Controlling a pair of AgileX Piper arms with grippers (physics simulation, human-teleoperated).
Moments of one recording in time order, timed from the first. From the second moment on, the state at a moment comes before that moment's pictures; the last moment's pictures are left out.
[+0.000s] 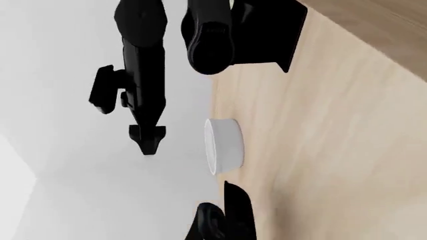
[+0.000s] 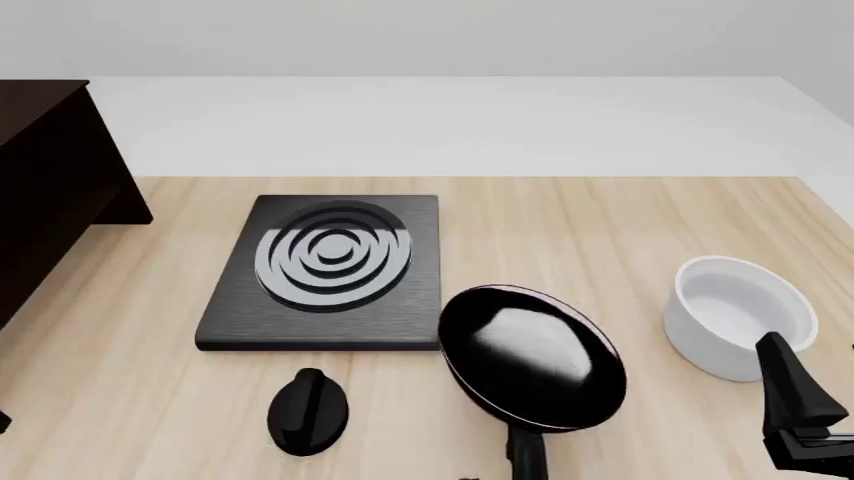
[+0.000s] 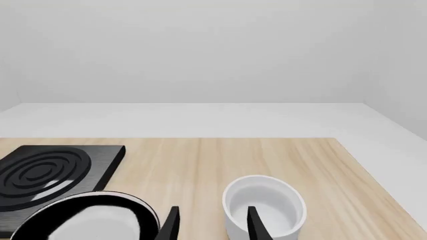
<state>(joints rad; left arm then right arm) -1.35 1.55 -0.41 -0.85 1.57 0.00 0.01 0.00 0.00 0.00</state>
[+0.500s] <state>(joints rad) -1.31 1.40 -0.37 -0.89 1.71 0.00 0.01 0.00 0.00 0.00</state>
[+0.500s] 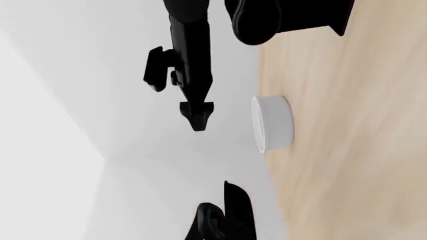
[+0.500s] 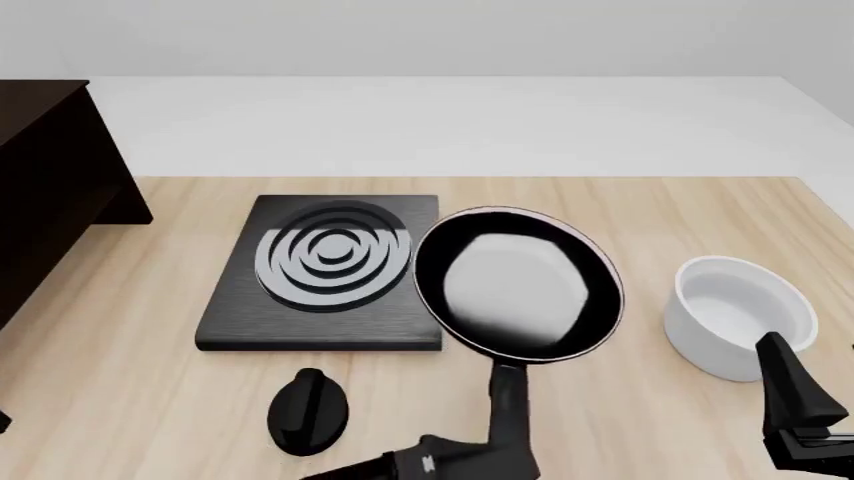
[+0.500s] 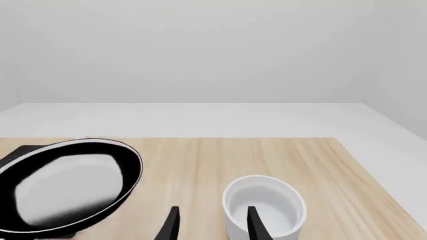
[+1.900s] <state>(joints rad) -0.77 1.19 -0.09 -1.20 1.63 0.00 0.01 0.00 0.00 0.00</state>
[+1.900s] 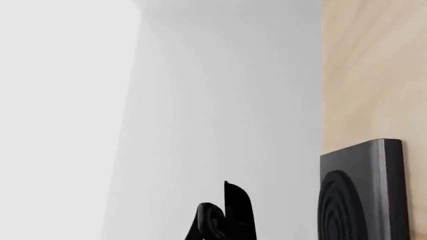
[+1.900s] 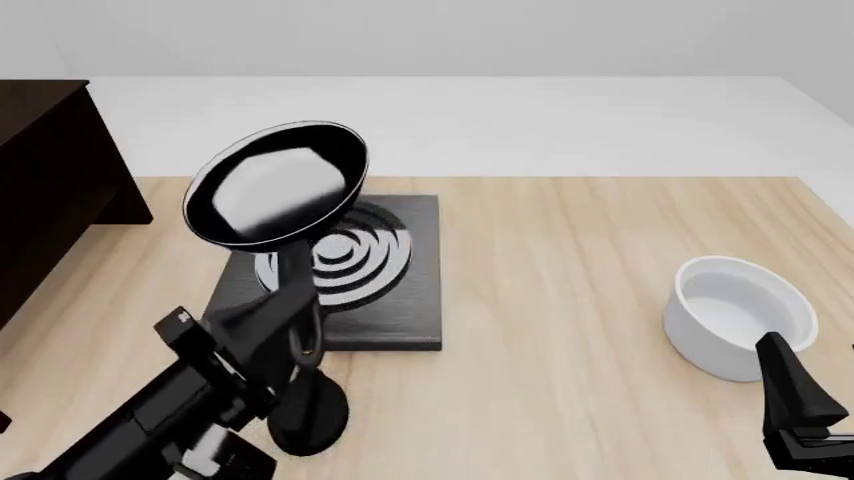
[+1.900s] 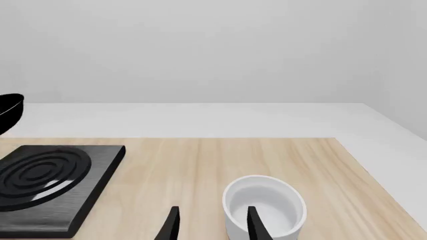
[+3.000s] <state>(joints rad) -0.48 1.11 0.00 -1.20 1.43 0.00 0.01 0.00 0.00 0.00</state>
